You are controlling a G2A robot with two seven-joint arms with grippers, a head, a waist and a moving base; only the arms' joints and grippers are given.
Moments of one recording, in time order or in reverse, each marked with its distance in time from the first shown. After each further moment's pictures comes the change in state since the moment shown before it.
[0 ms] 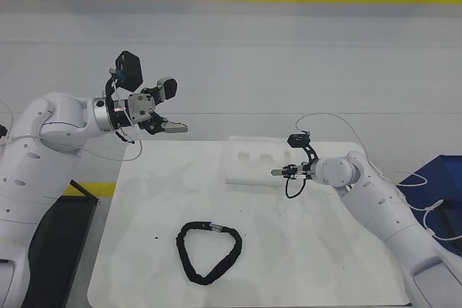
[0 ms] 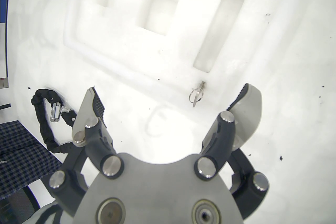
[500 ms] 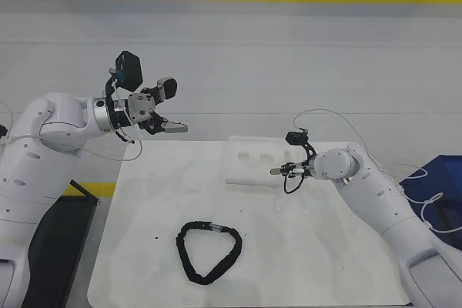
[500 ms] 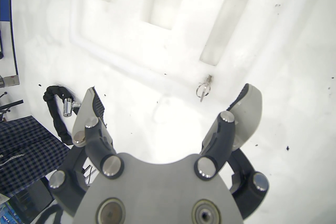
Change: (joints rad) left arm 0.000 0.000 0.000 0.000 0.000 0.000 0.000; right arm 0.058 -0.039 -0.011 0.060 0.042 0.037 0.111
